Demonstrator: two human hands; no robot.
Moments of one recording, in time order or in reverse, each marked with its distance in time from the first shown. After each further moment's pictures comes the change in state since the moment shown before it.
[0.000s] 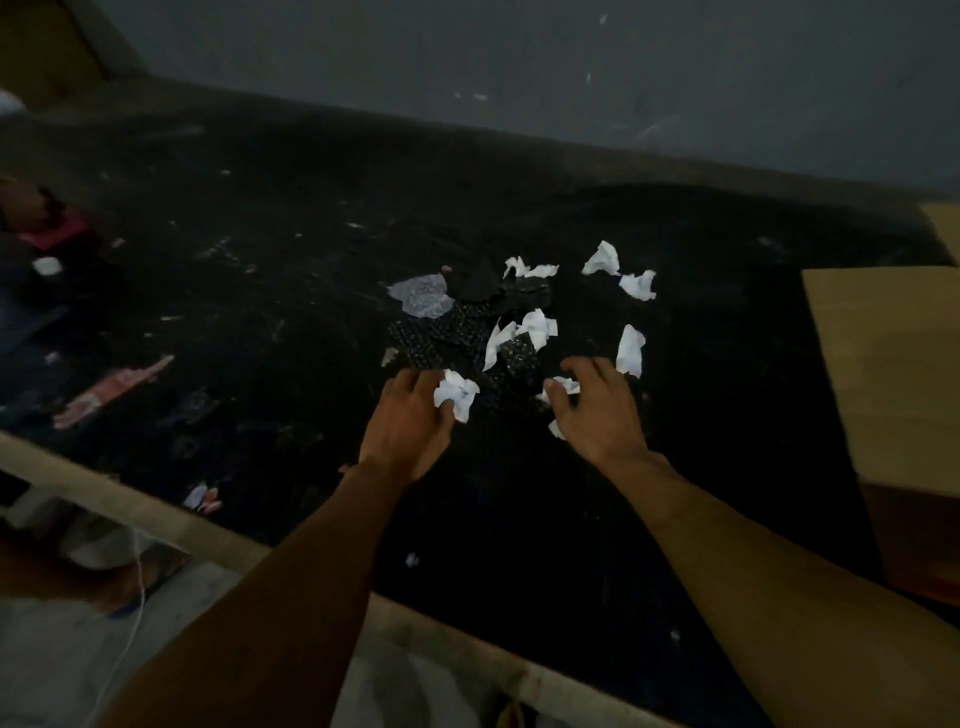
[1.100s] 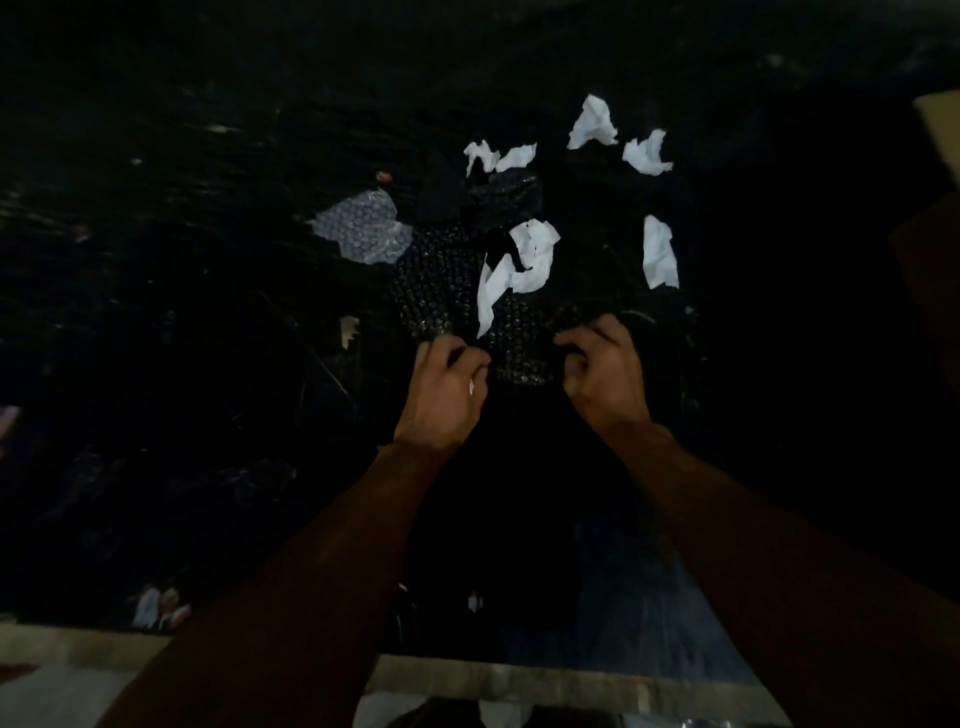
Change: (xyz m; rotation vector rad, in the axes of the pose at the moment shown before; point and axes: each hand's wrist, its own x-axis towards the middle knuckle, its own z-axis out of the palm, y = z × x) left_hand 0.072 -0.062 0.104 -0.184 -0.086 0.315; right_hand 0.031 0.026 0.106 -0.015 0.146 0.166
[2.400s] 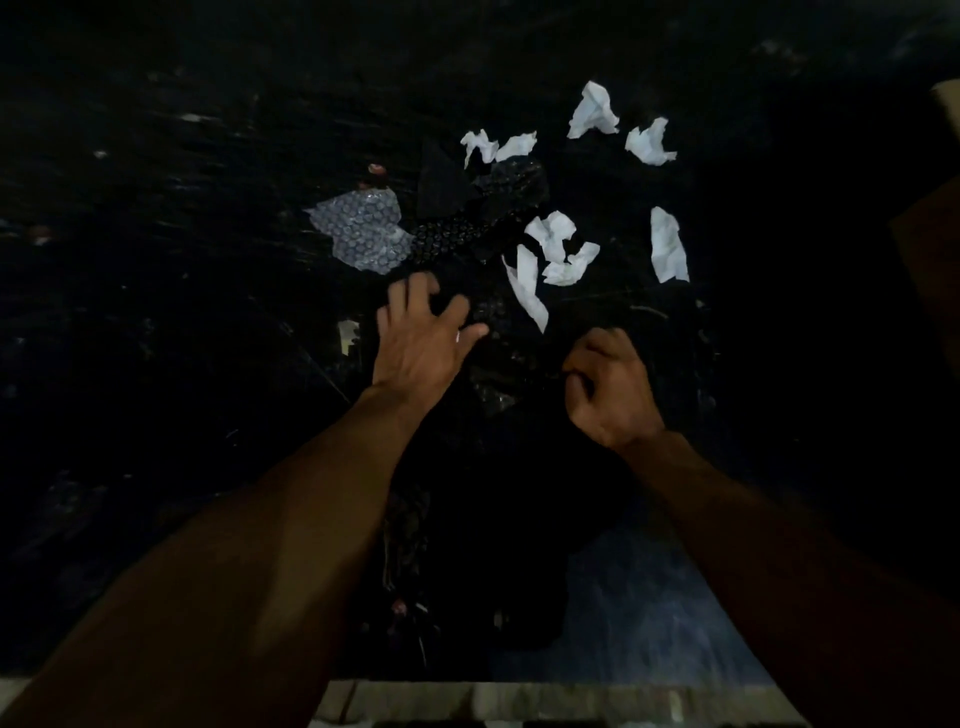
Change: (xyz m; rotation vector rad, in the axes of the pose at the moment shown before) left_hand 0.053 -0.038 -0.013 0.292 -0.058 0.007; right_hand -0.010 -0.004 0.006 -0.058 0.003 -0.216
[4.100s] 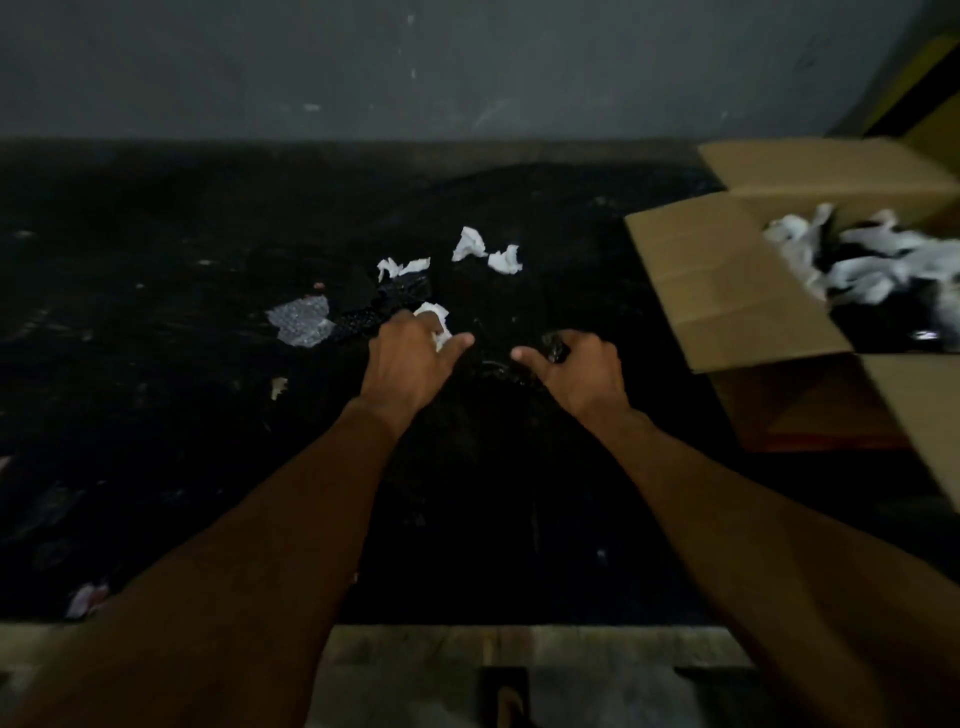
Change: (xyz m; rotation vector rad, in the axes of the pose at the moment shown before) left_hand -0.027 0.210 -0.127 -0.201 0.053 -0.135; right_hand -0.034 0.020 -0.201 0.112 -0.008 0.480
